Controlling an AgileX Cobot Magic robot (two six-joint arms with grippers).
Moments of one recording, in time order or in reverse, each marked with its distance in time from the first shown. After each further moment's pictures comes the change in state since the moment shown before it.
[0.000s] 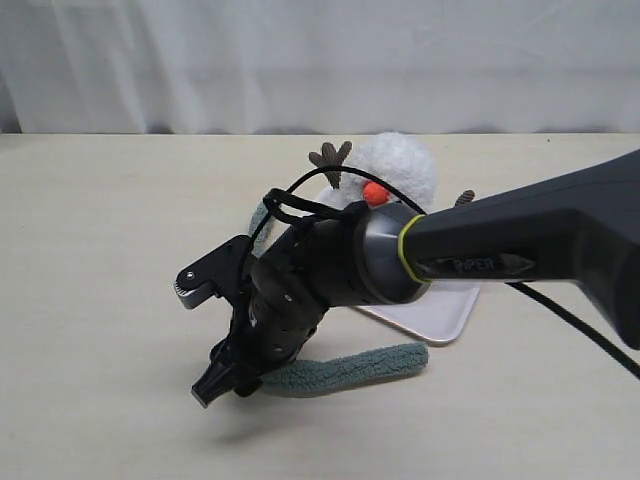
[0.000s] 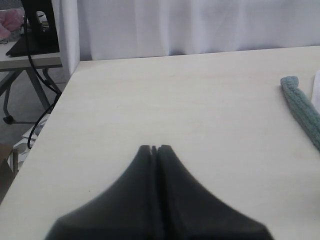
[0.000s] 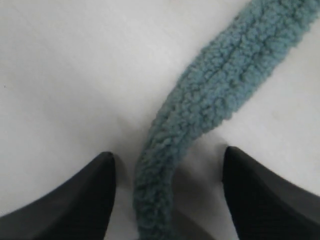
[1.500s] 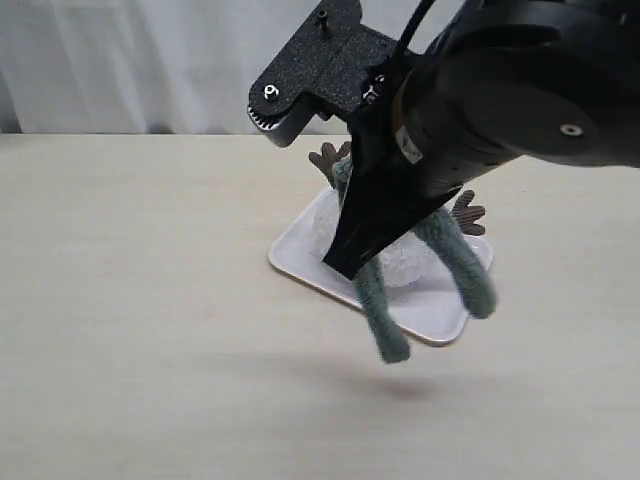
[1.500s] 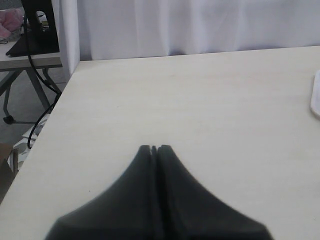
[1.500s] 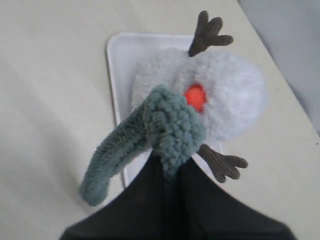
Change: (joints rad) left arm 0.000 0.000 0.000 0.000 0.000 0.000; right arm 0.084 -0.626 0.002 -0.505 0.545 0.033
